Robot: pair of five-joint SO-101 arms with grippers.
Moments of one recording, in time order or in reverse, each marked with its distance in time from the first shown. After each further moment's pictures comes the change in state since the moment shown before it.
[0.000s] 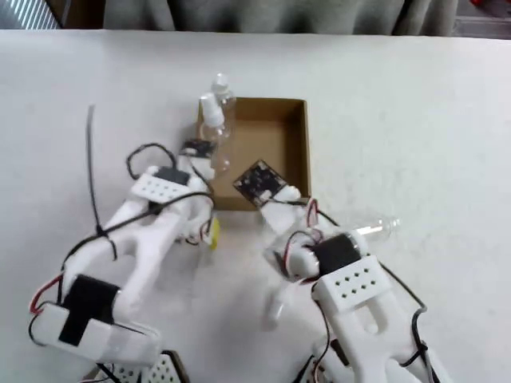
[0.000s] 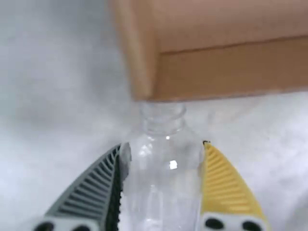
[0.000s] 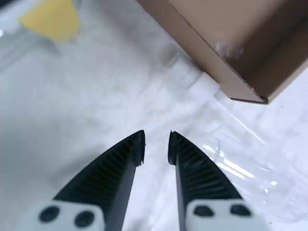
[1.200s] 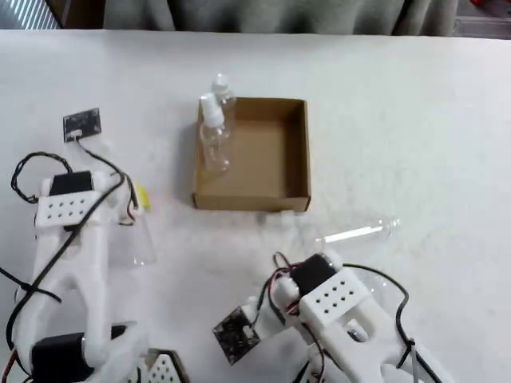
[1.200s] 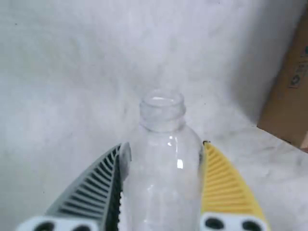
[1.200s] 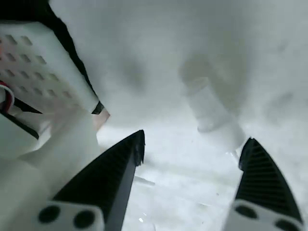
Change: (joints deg) left arm -24.5 -18.6 3.0 0.4 -0.1; right arm -13.7 -0.1 10.5 17.7 63.4
